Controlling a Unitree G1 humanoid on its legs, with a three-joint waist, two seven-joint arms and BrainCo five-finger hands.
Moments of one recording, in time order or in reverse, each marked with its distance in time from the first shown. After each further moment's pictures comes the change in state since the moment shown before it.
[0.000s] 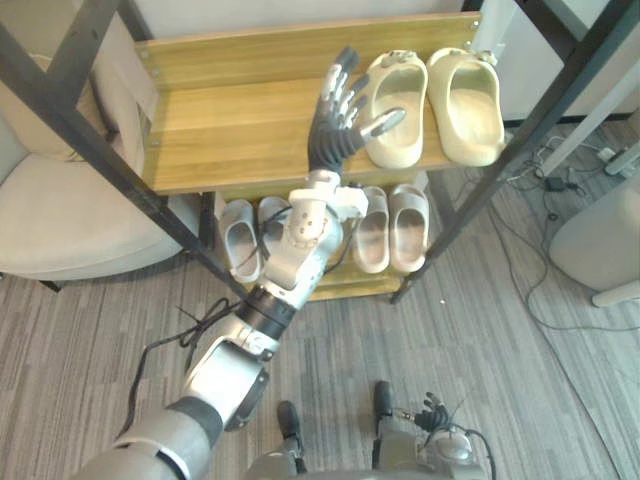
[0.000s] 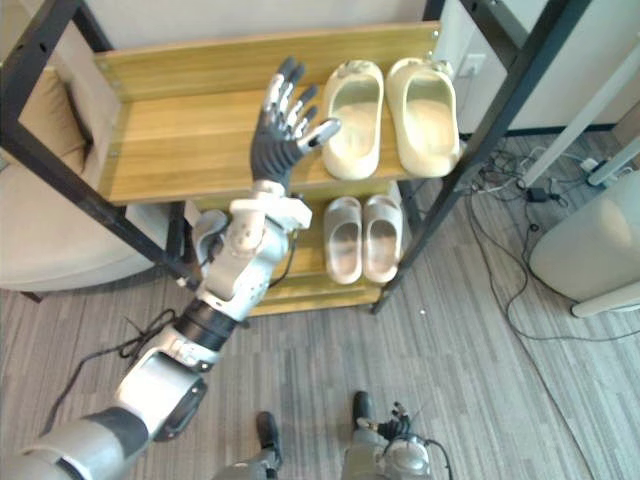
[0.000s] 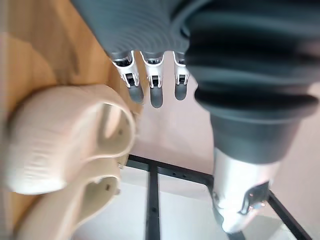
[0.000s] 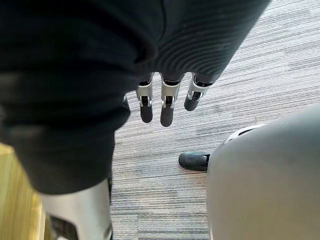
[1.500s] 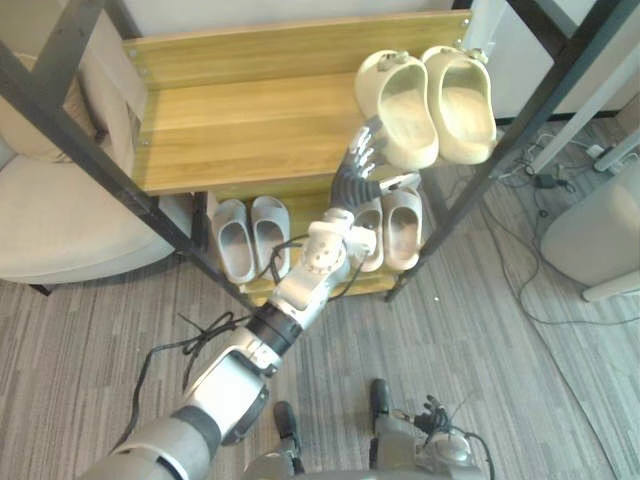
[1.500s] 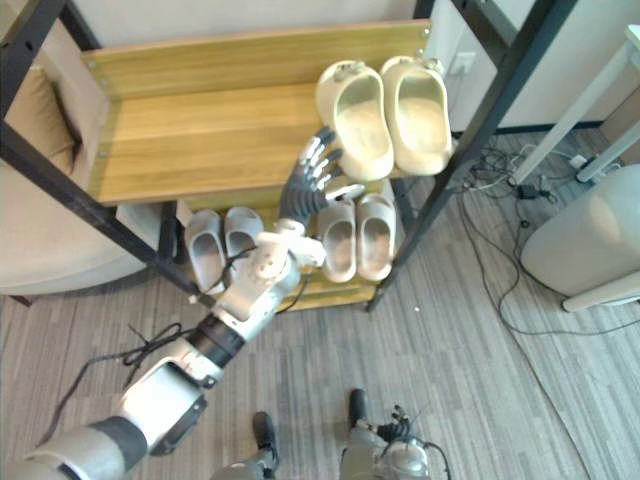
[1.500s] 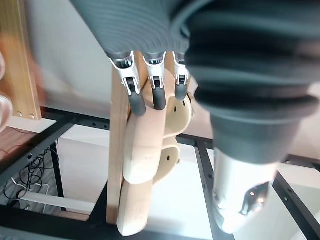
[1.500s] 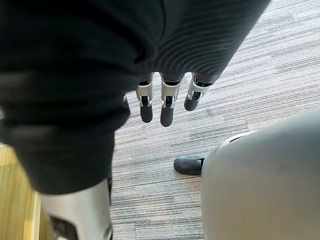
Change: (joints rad) left arm 0.026 -0.003 -0.108 0.098 0.038 0.007 -0.024; right arm 0.000 0.016 -0.028 0.012 0.001 0.005 -0.012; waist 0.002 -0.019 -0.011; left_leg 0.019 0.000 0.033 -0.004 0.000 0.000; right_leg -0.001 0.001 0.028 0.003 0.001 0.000
